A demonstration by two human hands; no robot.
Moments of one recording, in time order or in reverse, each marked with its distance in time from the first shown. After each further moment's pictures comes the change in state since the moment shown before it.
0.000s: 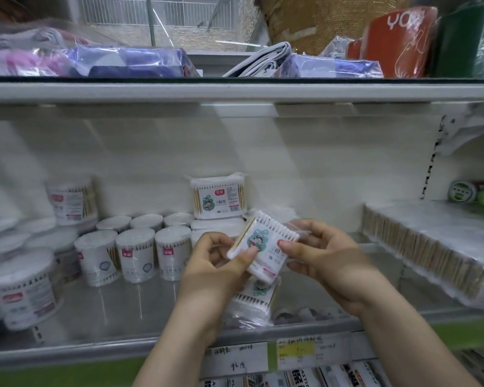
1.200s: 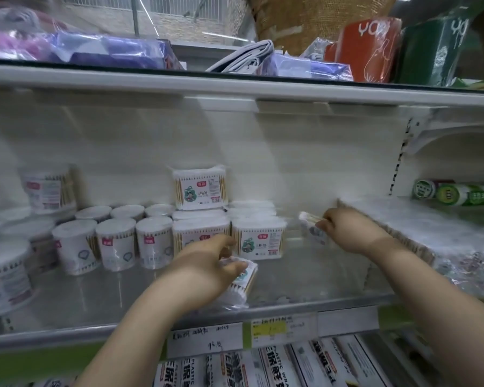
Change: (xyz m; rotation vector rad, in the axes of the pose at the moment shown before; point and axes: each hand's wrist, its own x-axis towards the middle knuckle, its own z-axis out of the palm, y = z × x) left_hand -0.003 0.024 0.000 1.190 -0.350 0.031; right_hand 0.059 -0.013 -0.100 -1.613 0.156 -0.063
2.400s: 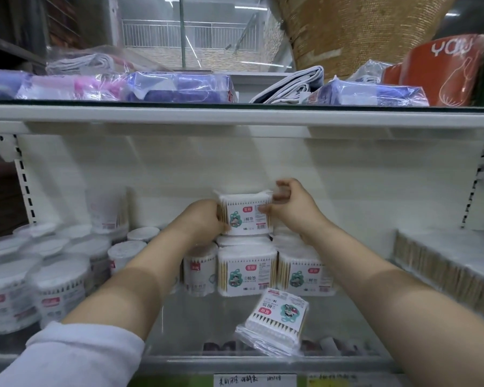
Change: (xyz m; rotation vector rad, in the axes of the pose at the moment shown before) left_hand 0.106 -0.056 -0.083 0.106 0.235 -0.065; right_hand 0.072 -0.158 -0.002 1.194 0.049 -0.128
